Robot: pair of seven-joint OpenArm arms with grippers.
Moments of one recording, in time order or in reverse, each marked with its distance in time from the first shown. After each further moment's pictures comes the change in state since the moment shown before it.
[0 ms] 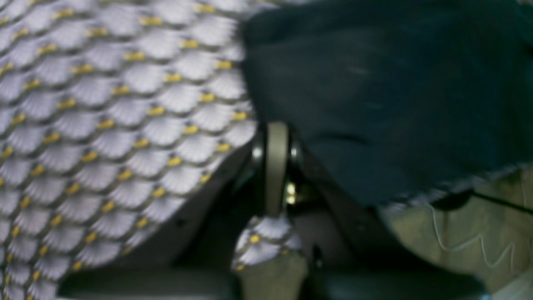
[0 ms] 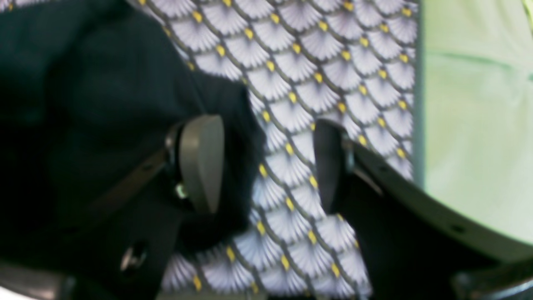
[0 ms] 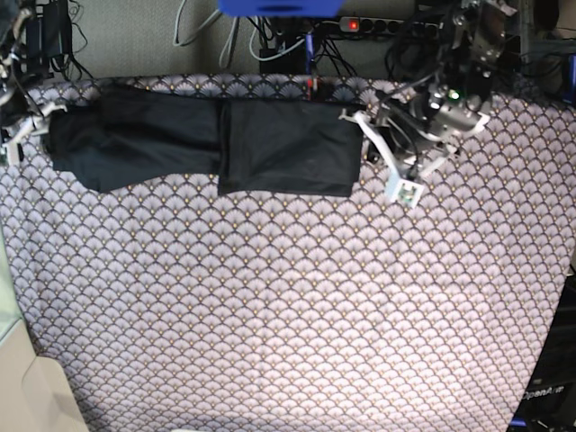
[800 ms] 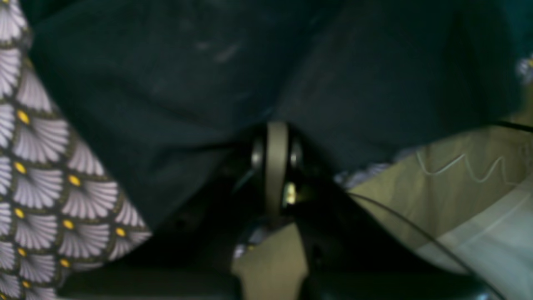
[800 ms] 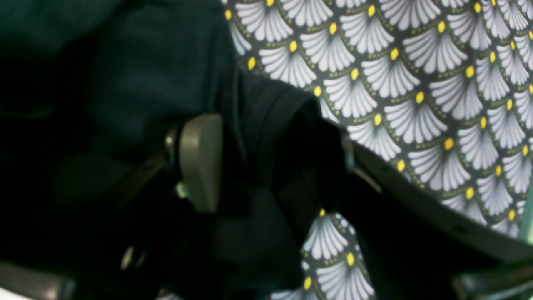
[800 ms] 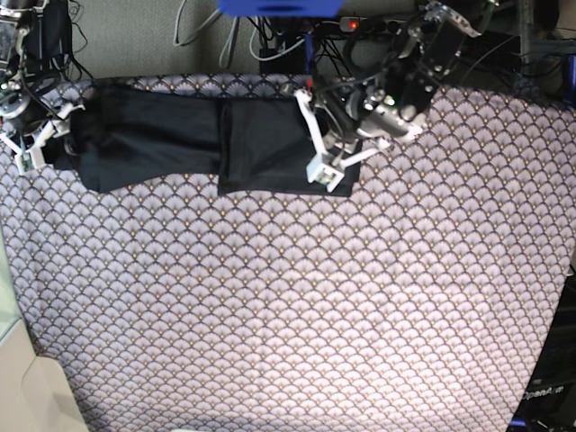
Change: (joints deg) left arm -8.0 3.3 17.5 -6.9 0.1 0.2 5.1; right arm 1.3 7.8 -13.3 -12.4 0.5 0.1 8.9
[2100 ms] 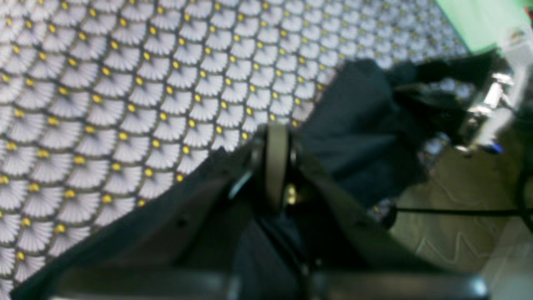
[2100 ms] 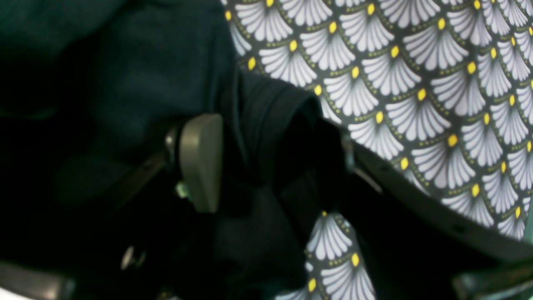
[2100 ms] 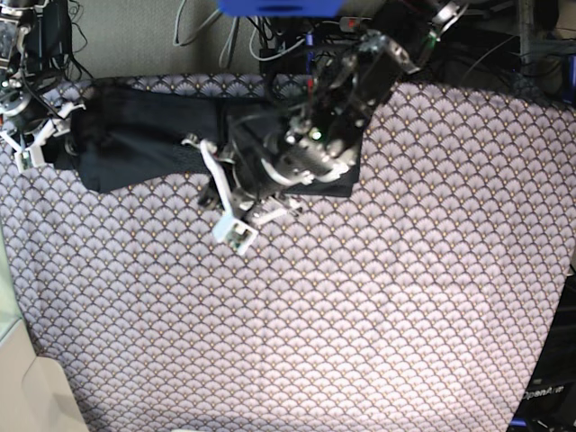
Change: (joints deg) left arm -10.6 13.5 8.2 -3.7 0.3 0.5 -13.2; right arm 0.0 -0.3 -0.9 -1.8 0.7 -0.3 2.0
